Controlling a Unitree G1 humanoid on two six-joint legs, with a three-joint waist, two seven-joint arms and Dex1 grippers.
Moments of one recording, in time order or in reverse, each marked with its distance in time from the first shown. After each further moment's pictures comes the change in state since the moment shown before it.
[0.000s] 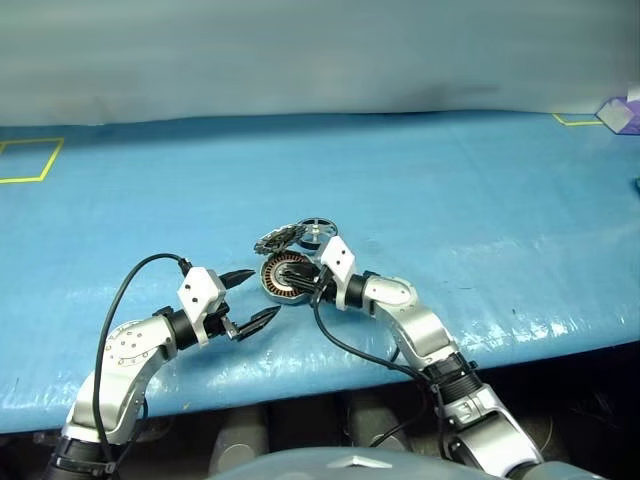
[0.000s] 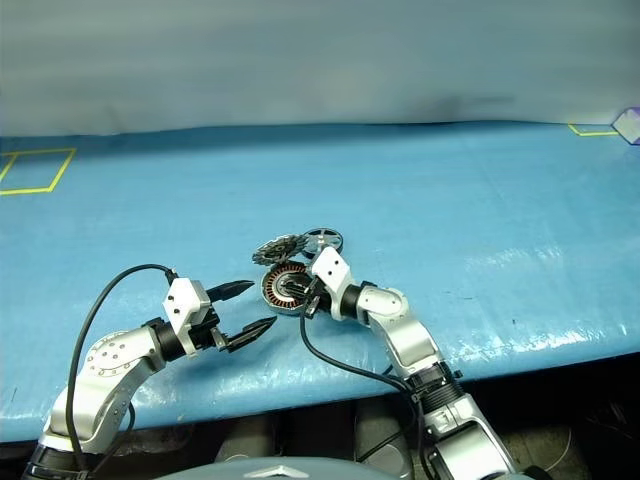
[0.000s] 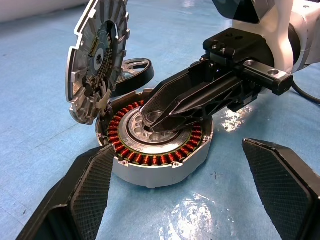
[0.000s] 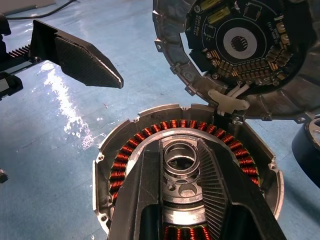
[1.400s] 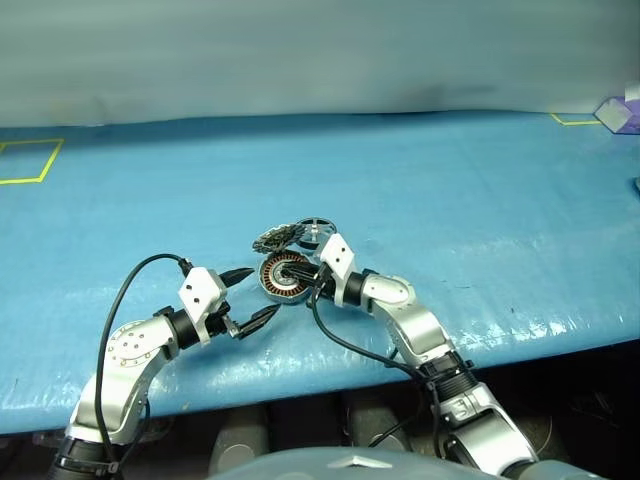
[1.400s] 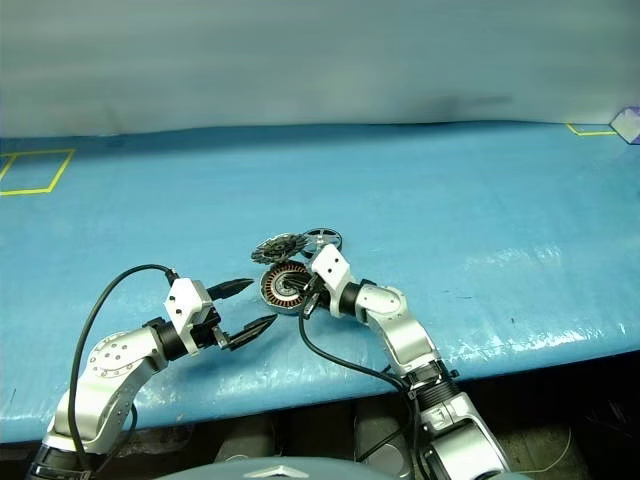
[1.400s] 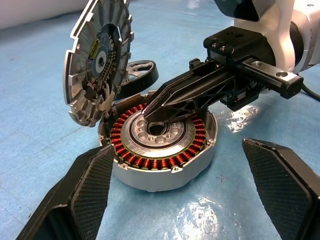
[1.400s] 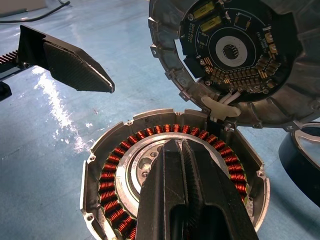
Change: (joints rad) left arm 0.000 -0.013 -0.008 0.011 0.023 -0.027 0.016; right arm -0.008 0.024 -0.018 0.025 -0.022 -0.023 -0.023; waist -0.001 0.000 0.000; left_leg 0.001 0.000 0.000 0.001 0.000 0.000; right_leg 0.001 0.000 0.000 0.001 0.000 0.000
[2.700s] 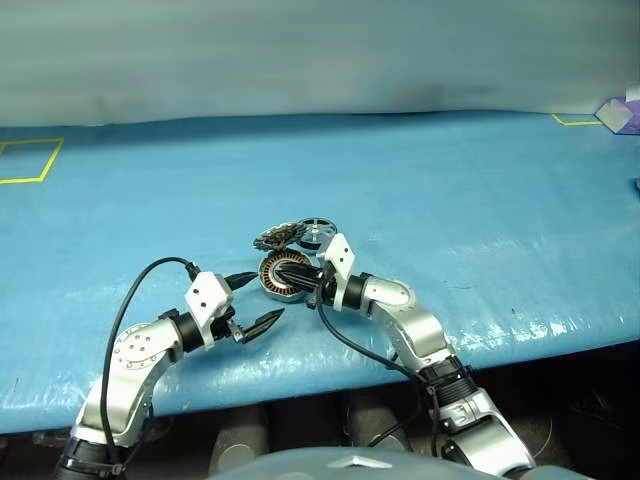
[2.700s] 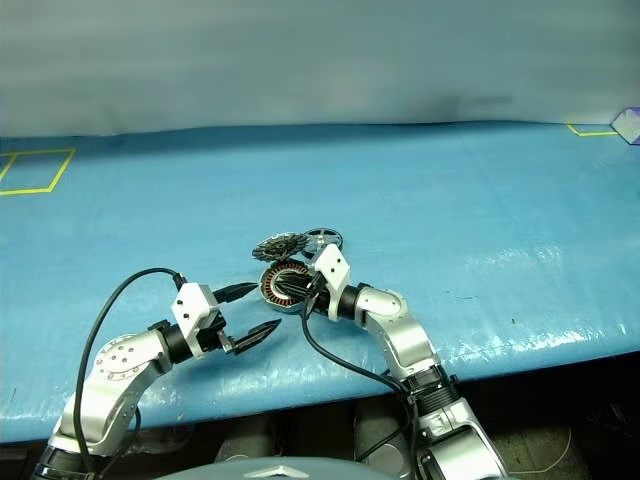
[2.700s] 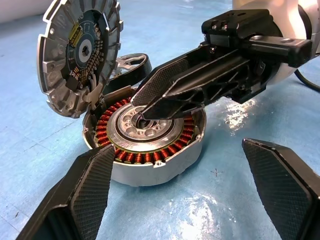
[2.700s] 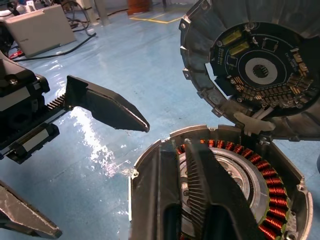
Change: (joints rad) left arm 0.004 -0.007 -0.030 0.010 0.036 -0.014 0.001; right arm 0.034 0.018 -0.021 -0.049 0.105 0.043 0.073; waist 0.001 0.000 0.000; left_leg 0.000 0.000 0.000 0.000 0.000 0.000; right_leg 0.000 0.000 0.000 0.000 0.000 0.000
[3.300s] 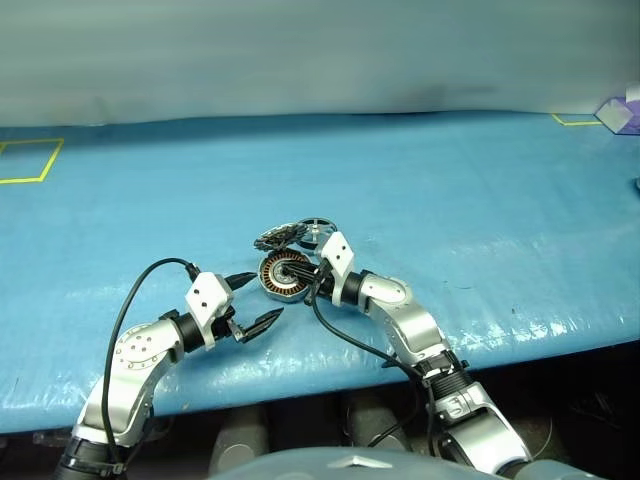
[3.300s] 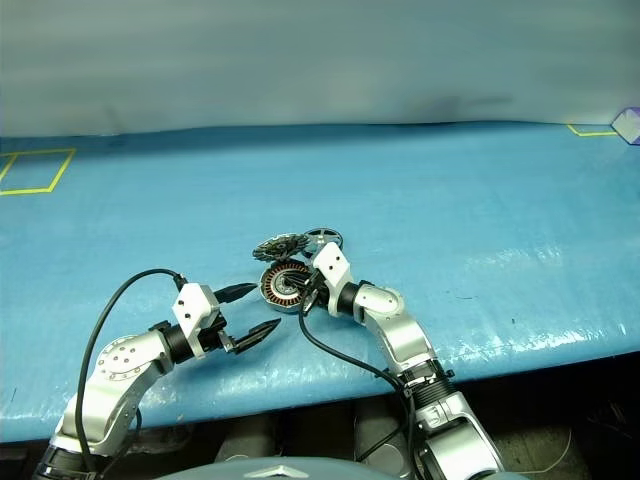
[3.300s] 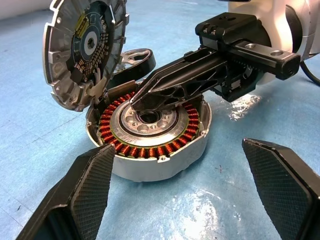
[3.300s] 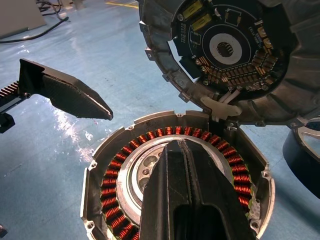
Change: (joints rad) left arm 0.000 0.000 -0.004 0.017 0.002 -0.007 0.020; right arm -0.037 0.010 -0.001 0.090 -0.058 -0.045 -0.066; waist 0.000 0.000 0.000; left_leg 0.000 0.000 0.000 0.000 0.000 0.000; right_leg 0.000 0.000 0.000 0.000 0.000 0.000
